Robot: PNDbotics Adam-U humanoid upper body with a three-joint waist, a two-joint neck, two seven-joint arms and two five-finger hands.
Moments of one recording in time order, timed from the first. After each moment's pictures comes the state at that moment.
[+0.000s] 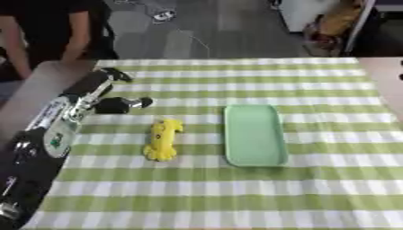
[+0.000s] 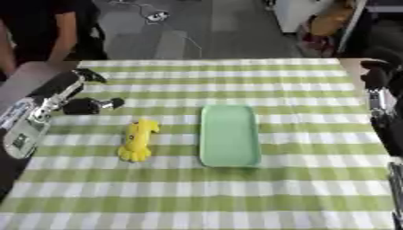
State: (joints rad) left arm -0.57 0.52 -0.11 -1.14 -0.80 -0.06 -0.16; right arm -0.24 -0.31 -0.07 -1.84 0.30 -0.21 -0.03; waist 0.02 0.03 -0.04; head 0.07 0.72
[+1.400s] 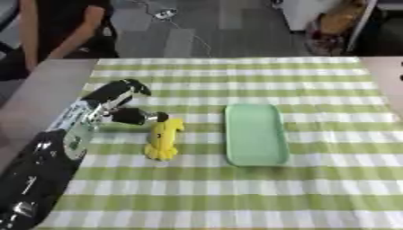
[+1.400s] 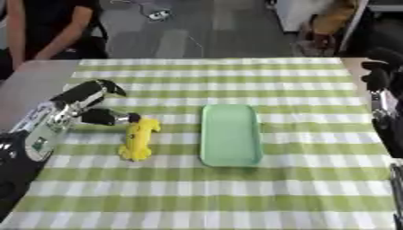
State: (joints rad) left arm -0.58 0.48 -0.16 -1.12 -0.83 -0.11 -0.23; right arm -0.24 -0.31 -0.07 -1.84 0.29 -0.22 -0.03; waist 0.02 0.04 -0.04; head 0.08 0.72
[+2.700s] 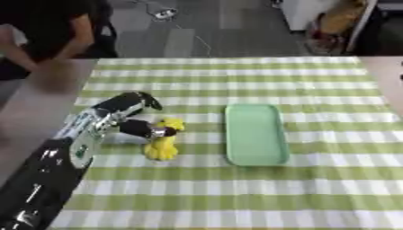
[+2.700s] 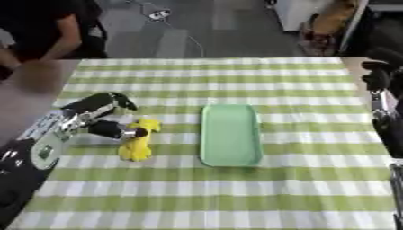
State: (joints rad) left arm -0.55 0.47 -0.22 -1.16 -0.81 -0.15 -0.32; right arm -0.24 -0.31 -0.07 -1.84 0.29 -0.22 -0.03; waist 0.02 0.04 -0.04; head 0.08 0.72
